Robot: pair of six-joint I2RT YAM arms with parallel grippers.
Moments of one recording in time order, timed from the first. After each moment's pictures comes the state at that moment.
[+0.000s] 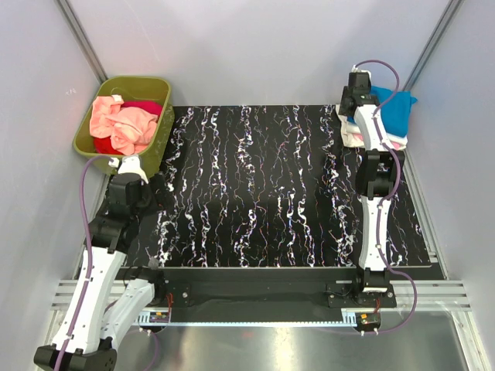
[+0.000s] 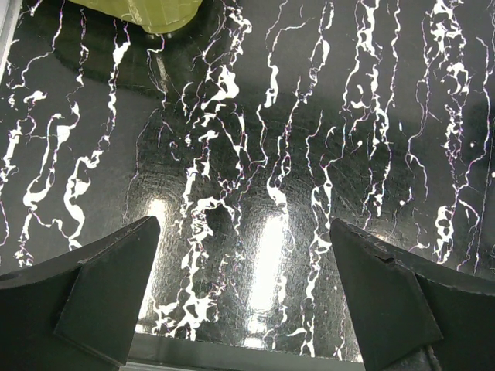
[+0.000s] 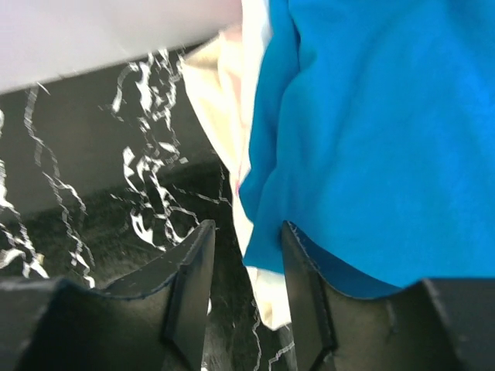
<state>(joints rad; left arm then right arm) -0.16 0.70 0.87 -0.81 -0.20 -0.32 -0.01 2.52 2.44 -0.59 0.23 0.11</state>
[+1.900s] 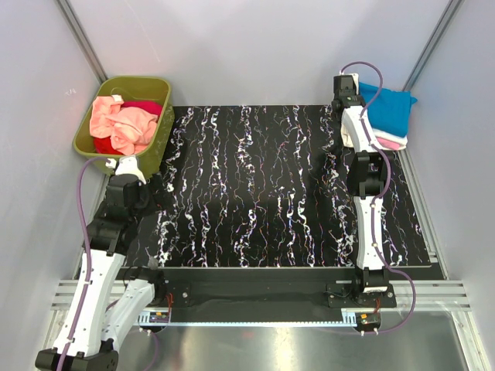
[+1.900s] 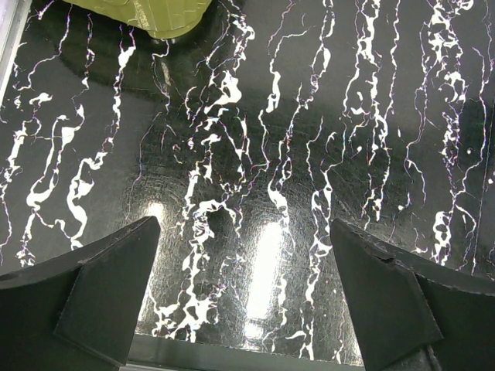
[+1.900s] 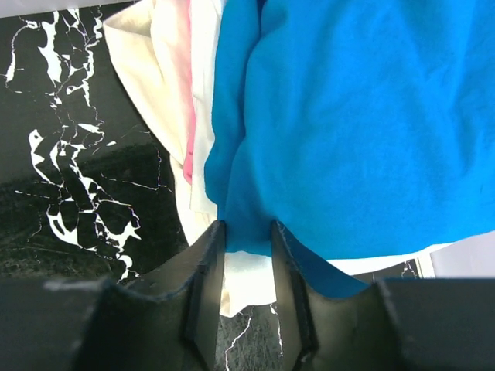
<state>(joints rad) -0.15 0.68 0.87 -0.81 -0.19 -0.32 0.06 2.59 2.53 -0.68 0.54 -0.01</state>
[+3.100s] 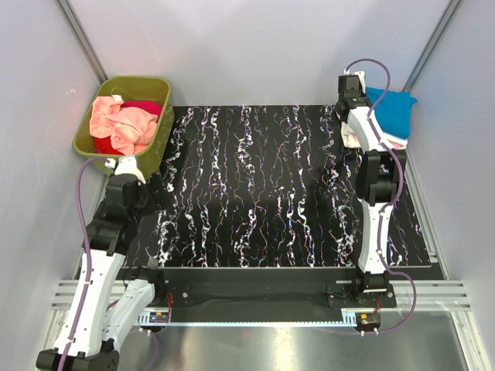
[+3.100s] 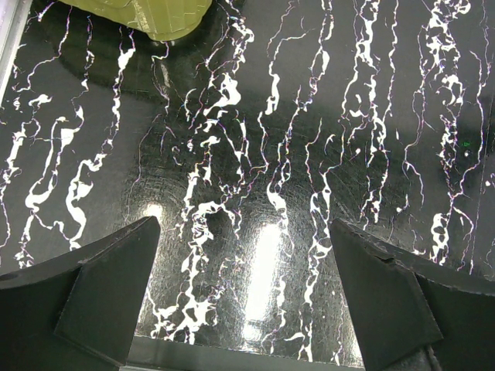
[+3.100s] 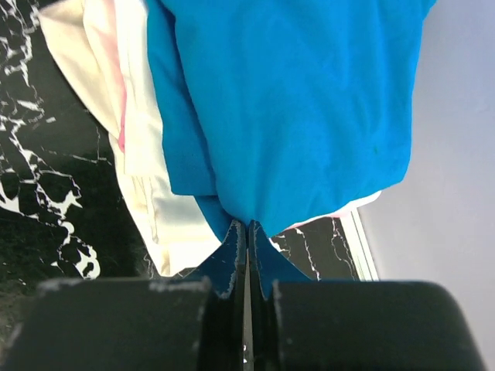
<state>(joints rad) -0.14 0.68 0.87 -0.81 -0.18 -0.32 0.06 2.34 2.19 -0.55 0.64 -0.08</state>
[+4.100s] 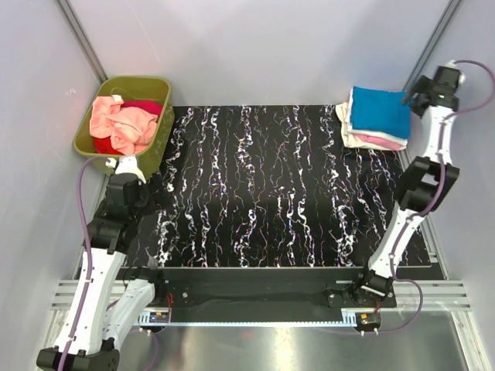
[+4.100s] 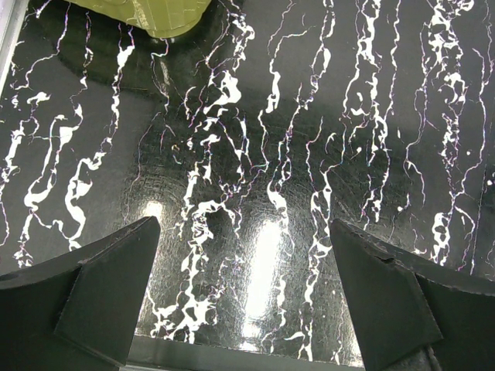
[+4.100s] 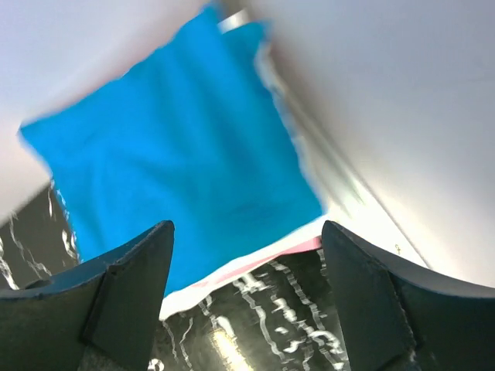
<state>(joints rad) -0.13 0.69 0.87 -0.81 -0.18 -0.32 -0.34 2.25 2.28 -0.63 0.10 0.29</state>
